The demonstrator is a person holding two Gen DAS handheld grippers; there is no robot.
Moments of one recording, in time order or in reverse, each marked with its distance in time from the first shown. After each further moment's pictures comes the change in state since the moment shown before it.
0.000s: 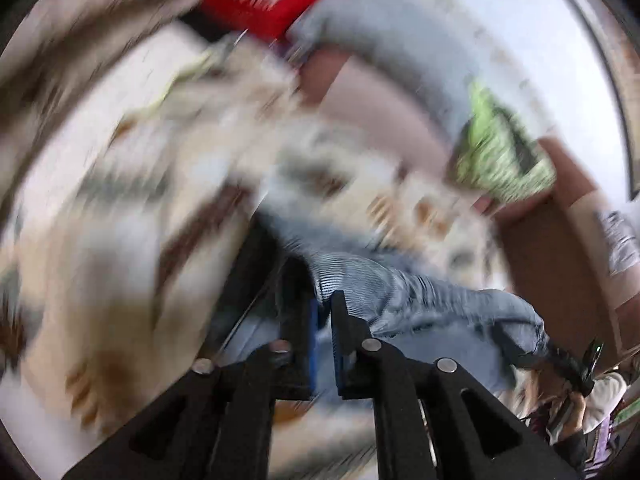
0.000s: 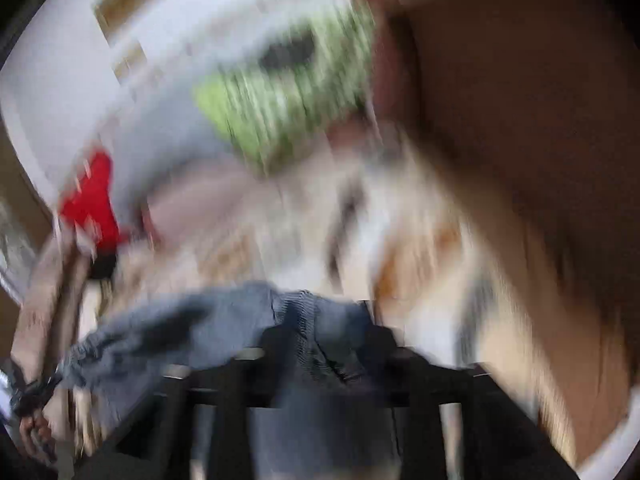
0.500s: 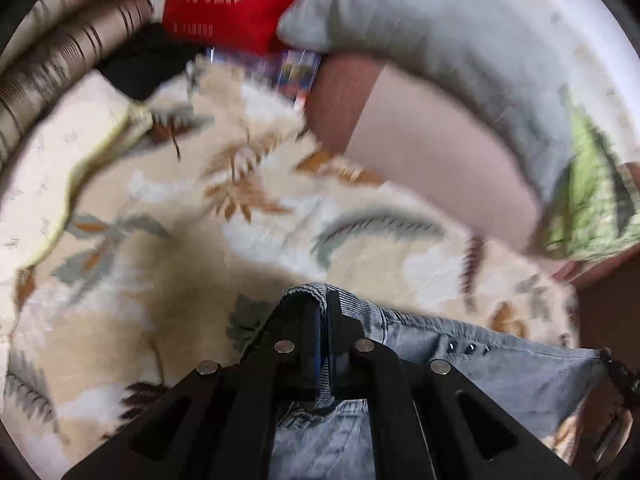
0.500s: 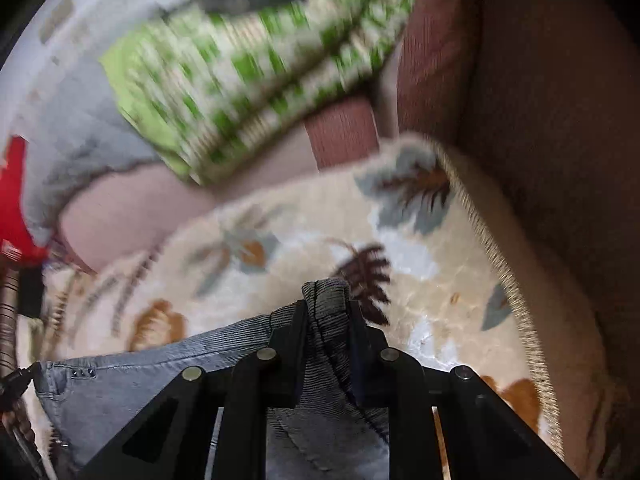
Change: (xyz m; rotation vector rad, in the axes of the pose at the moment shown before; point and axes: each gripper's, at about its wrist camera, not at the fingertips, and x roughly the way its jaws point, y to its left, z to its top) left arm 0.163 -0.092 0.209 0.005 -0.093 0.175; right arm 0.187 0.061 0.209 -0.068 0.012 -0.150
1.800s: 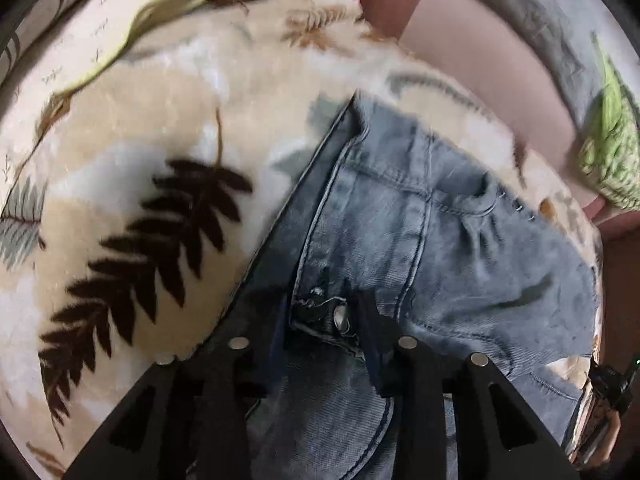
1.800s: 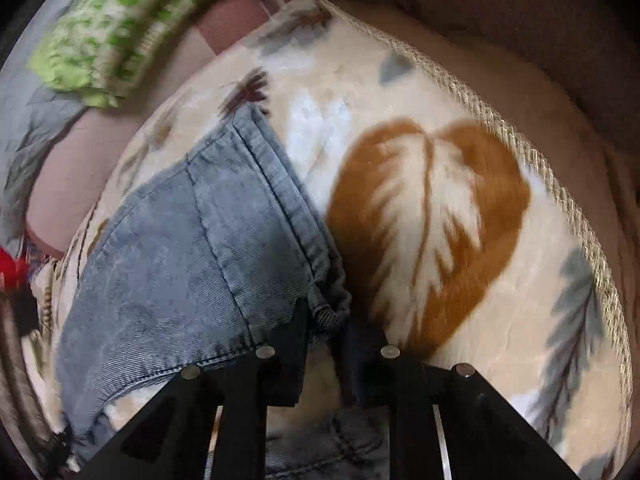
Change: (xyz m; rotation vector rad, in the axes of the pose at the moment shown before) left arm 0.019 0.051 -0.116 -0.050 0.238 0.102; right arm 0.022 -0.057 -0.121 0.246 0.236 -0.064
